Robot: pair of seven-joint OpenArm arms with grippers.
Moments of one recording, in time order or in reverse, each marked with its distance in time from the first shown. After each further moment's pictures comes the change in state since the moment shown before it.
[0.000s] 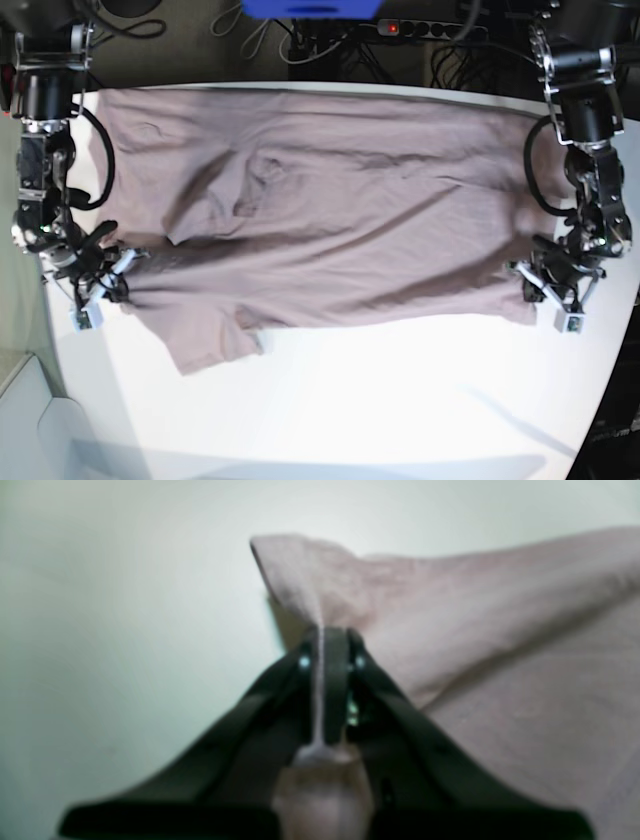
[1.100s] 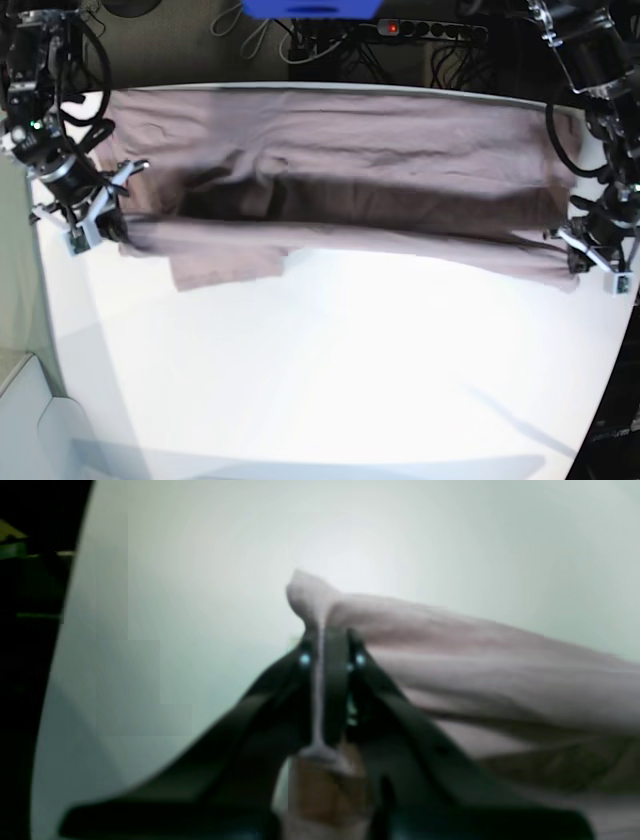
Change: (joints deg) left arm 13.4 0.2 -14.1 16.7 -3.2 -0.1 4.5; right arm -26.3 -0.2 7.2 29.6 0.2 0.5 -0.5
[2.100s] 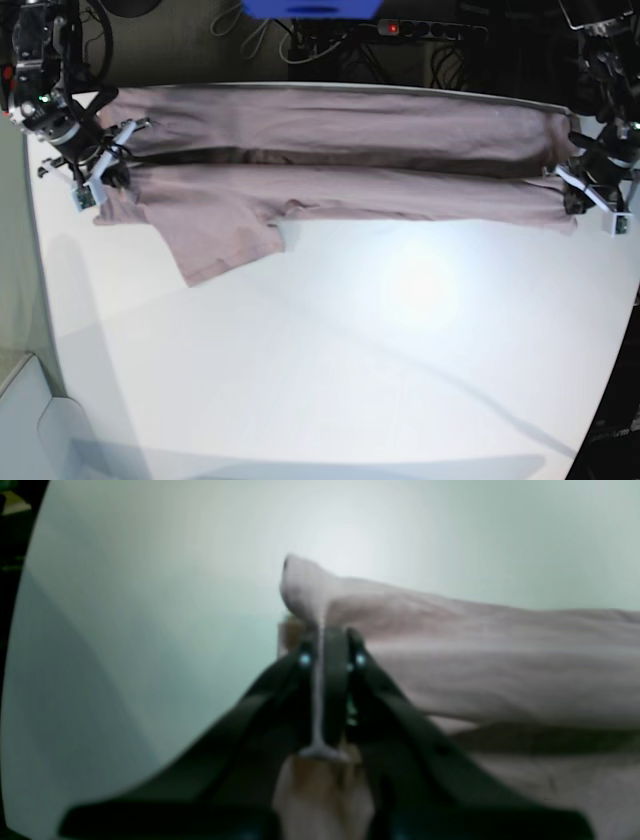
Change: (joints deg) left arm 14.6 0.2 -2.4 8.2 -4.4 -0.1 0.7; right arm -5.5 0.0 0.0 -7.1 0.4 0.1 0.9
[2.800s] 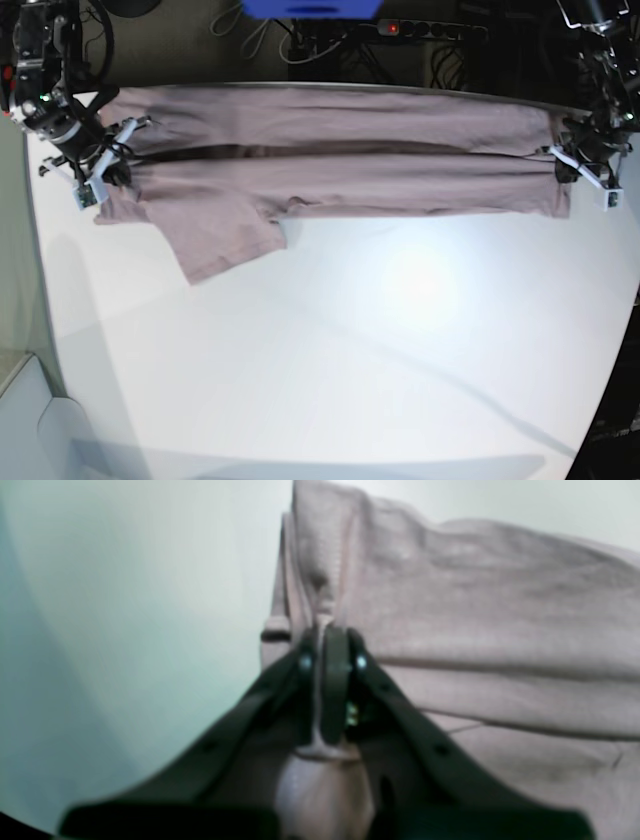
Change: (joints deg) left arm -0.1 0.0 0.0 -11.6 -0.5 -0.2 -1.2; right arm -0.2 0.0 -0.2 0.1 0.0 0.0 -0.2
